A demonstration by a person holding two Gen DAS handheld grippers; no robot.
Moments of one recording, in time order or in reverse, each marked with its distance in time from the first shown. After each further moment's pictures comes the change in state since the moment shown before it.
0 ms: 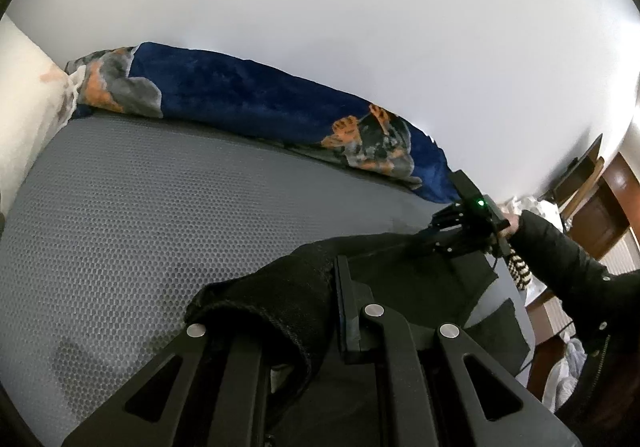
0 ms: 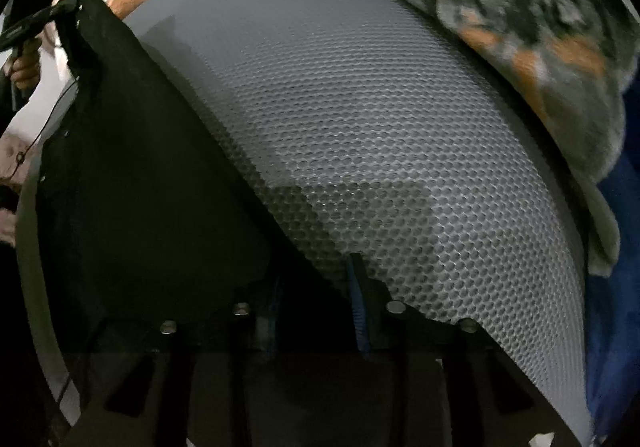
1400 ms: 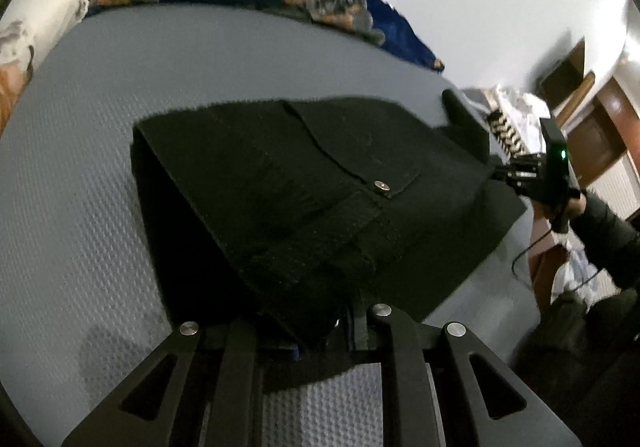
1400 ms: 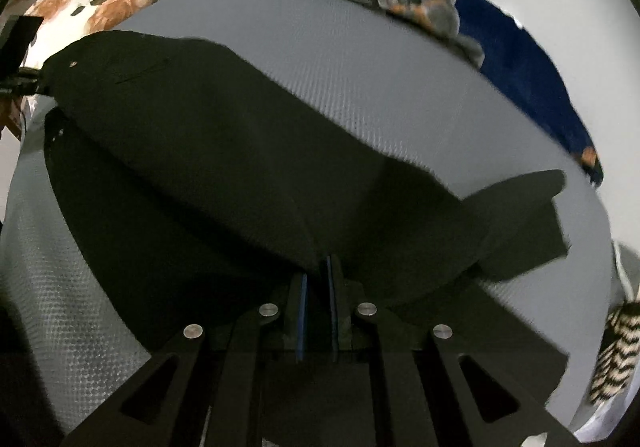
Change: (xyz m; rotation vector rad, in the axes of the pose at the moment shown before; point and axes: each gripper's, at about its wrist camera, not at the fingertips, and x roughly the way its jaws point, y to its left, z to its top) left arm -0.073 -0.025 -0.200 0.148 0.297 0.003; right arm -0.041 0.273 -0.187 0.375 -0.160 -0.333
